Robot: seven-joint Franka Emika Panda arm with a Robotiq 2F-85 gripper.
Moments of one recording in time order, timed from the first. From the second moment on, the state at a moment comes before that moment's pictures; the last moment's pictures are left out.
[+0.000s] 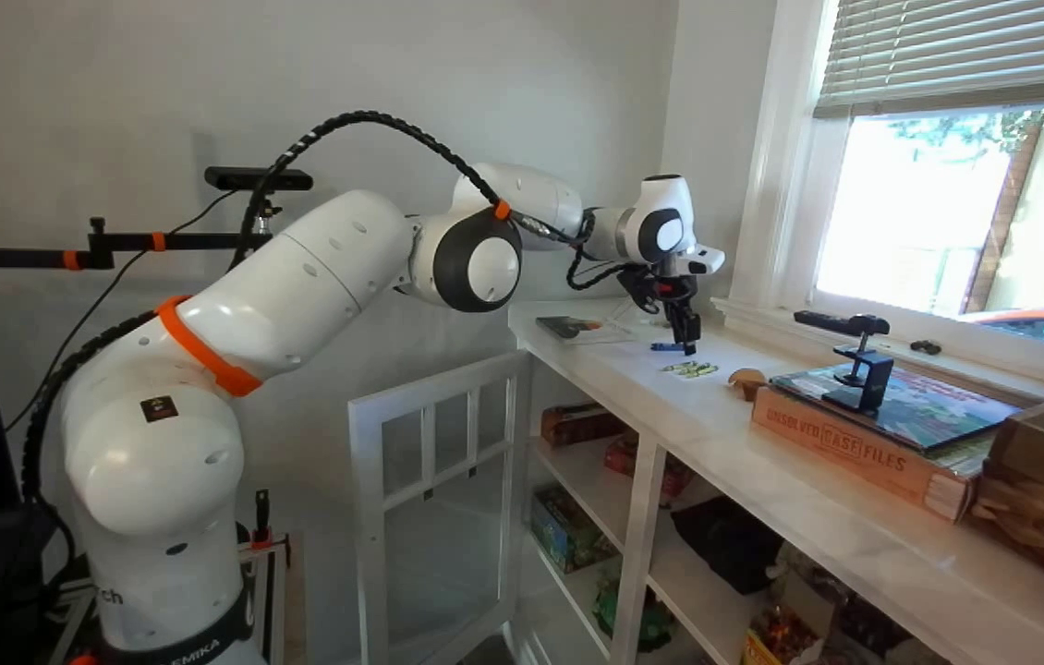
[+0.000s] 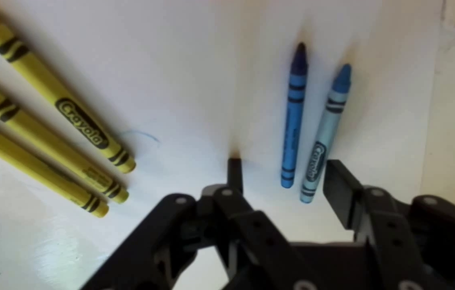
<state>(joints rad) 0.33 0.91 -0.07 -0.80 -0.05 2.07 0.64</state>
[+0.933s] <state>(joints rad) 0.35 0.95 -0.09 -0.71 -0.05 1.99 0.66</state>
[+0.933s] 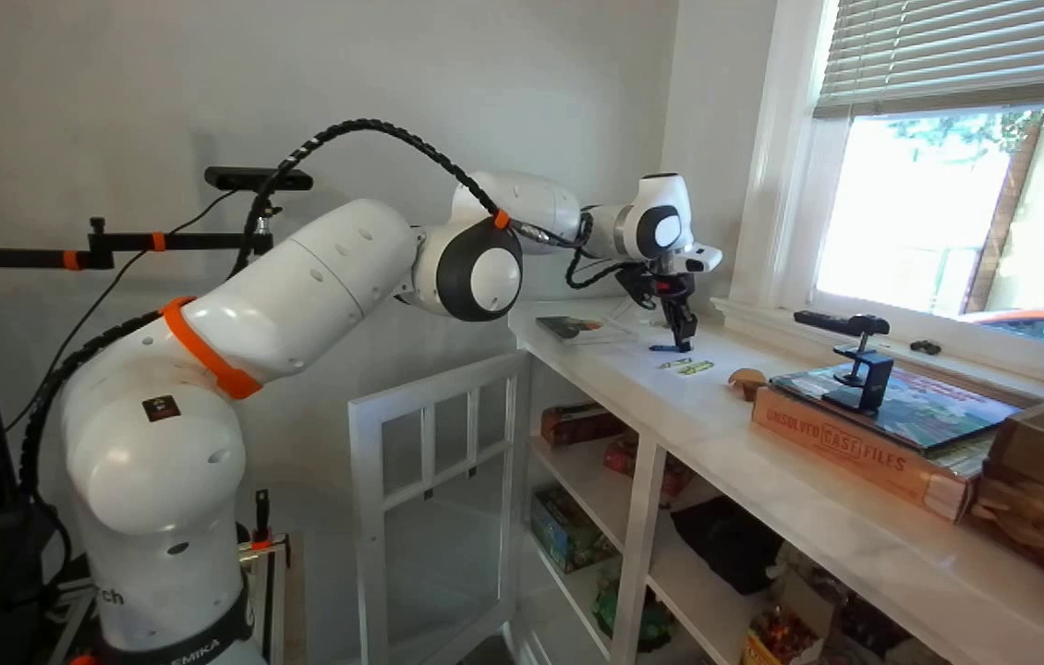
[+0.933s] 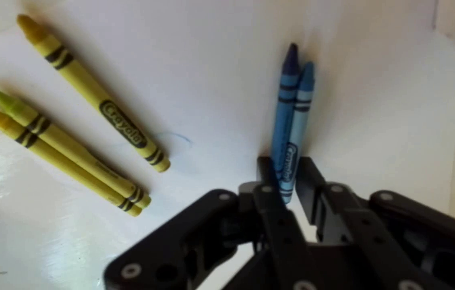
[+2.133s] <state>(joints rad) 0.41 0.97 -0.22 -0.69 -0.13 2.10 0.80</state>
